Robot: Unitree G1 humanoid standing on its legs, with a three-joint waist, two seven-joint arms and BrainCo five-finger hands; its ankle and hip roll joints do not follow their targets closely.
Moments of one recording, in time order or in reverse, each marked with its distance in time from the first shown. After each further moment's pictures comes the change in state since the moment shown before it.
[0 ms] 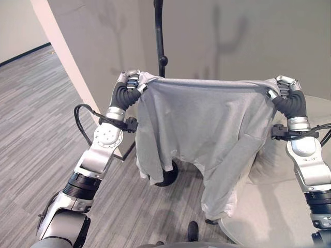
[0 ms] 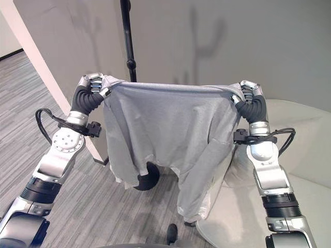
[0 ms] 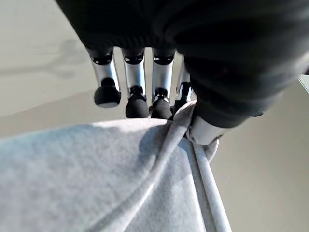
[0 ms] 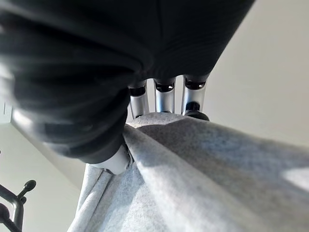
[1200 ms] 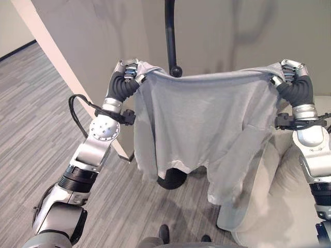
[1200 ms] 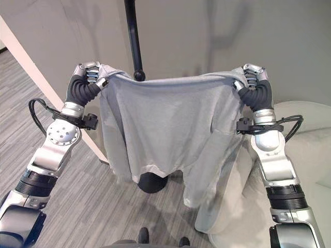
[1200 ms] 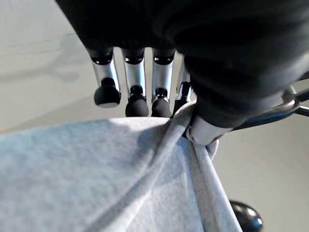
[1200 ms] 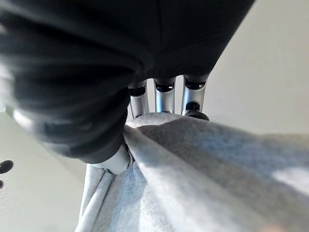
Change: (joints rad) left arm -0.064 0.049 -0.002 0.004 -0.010 -0.008 -0.002; right arm -0.082 -0.053 0.004 -0.039 0.033 0.000 0.021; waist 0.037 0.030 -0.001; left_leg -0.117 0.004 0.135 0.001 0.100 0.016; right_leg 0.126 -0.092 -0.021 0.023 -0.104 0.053
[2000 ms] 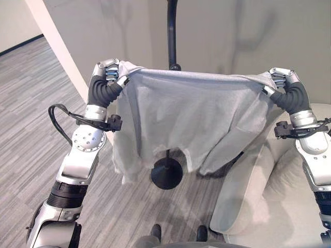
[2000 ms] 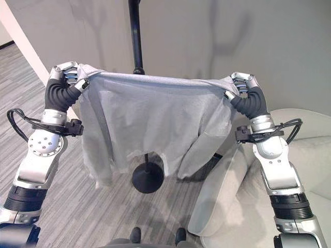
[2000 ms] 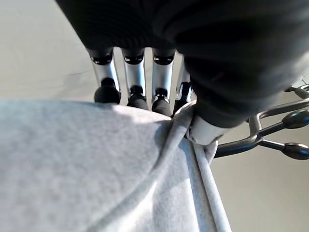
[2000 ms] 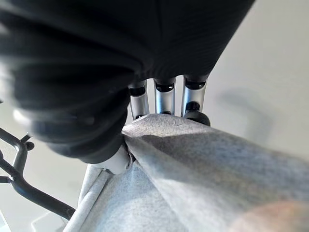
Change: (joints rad) left arm 0.162 -0.008 0.161 -0.144 0.004 -0.016 -0.022; right arm 0.105 -0.021 -0.034 -0.089 -0.013 -0.021 0.168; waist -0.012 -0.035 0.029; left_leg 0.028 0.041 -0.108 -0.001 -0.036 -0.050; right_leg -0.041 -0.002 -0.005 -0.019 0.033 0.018
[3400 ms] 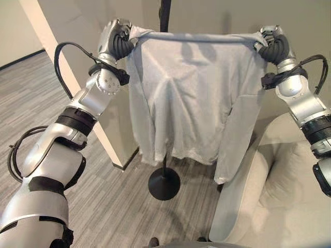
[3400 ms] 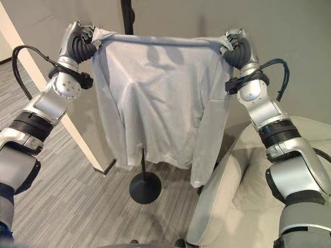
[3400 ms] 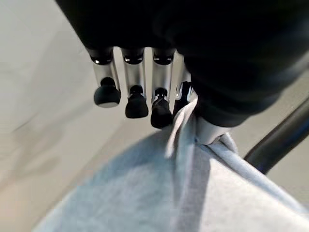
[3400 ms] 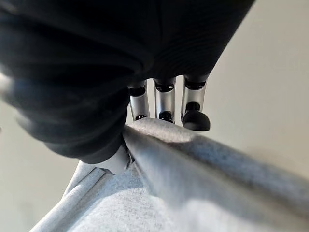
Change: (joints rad) left arm -0.711 0.113 -0.545 0.875 0.109 -0.031 0.222; right arm -0.729 -0.025 0.543 0.782 0.022 0.020 -0.258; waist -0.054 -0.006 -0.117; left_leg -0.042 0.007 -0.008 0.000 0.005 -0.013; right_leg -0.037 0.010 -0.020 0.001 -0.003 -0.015
